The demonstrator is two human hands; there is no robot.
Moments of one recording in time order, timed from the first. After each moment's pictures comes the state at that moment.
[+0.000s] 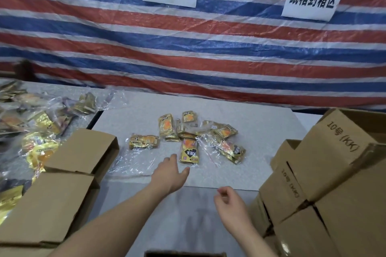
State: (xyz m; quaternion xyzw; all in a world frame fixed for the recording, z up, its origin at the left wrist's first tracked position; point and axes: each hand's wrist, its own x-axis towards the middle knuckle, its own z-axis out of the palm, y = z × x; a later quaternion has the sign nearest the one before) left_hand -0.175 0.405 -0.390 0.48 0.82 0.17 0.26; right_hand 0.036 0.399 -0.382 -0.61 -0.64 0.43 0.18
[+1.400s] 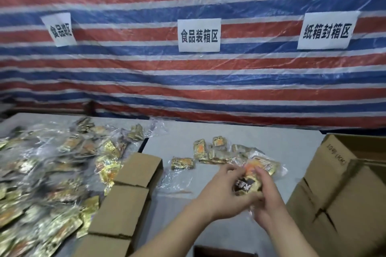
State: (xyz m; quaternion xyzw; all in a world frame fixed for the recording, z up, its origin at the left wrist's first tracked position) left_hand -0.113 0.298 -0.210 0.62 0.66 0.32 0.26; right_hand 0.006 0.362 -0.223 -0.35 -0.27 0.81 0.39
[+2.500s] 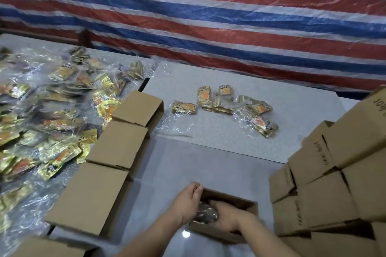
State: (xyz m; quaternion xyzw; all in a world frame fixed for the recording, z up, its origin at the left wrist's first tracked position) left_hand -0.118 0.203 -0.419 0.35 0.76 0.32 0.43; right_hand 0.019 0.302 -0.422 -0.34 -0.80 0.39 -0.30
